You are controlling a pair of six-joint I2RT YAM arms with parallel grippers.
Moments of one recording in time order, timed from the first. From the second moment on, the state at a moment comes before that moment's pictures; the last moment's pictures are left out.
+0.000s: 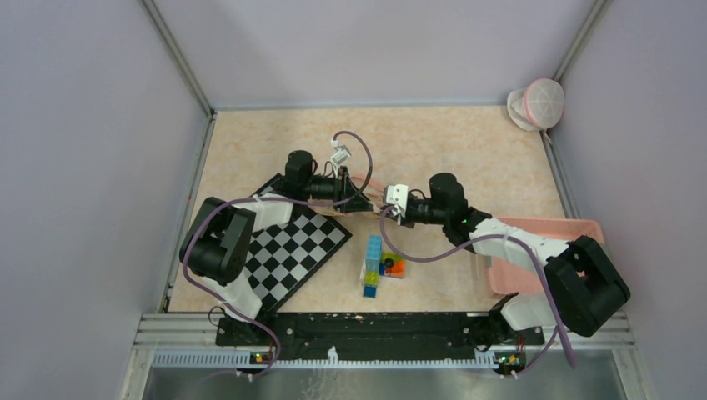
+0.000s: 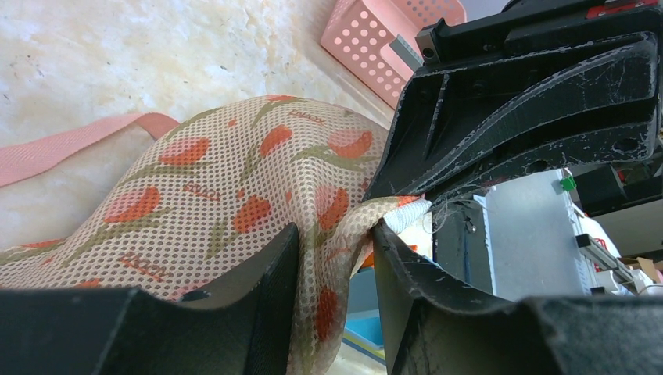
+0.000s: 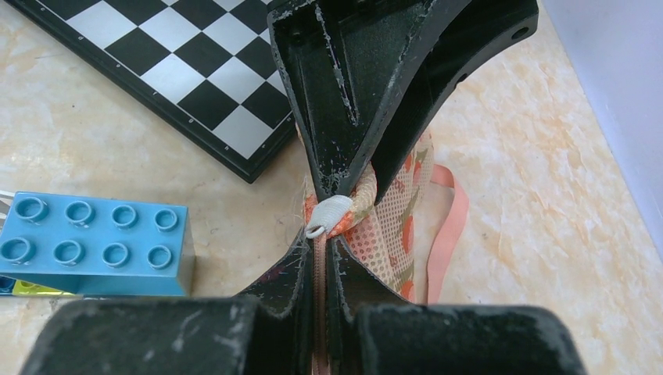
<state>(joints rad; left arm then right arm) -0.39 1.71 0.84 0.57 1.13 -0.40 0.63 1.34 0.66 0.32 -0.63 -0.59</state>
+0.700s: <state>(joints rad) -0.40 1.71 0.84 0.61 1.13 -0.43 0.63 1.36 0.66 0.33 -0.65 -0.57</state>
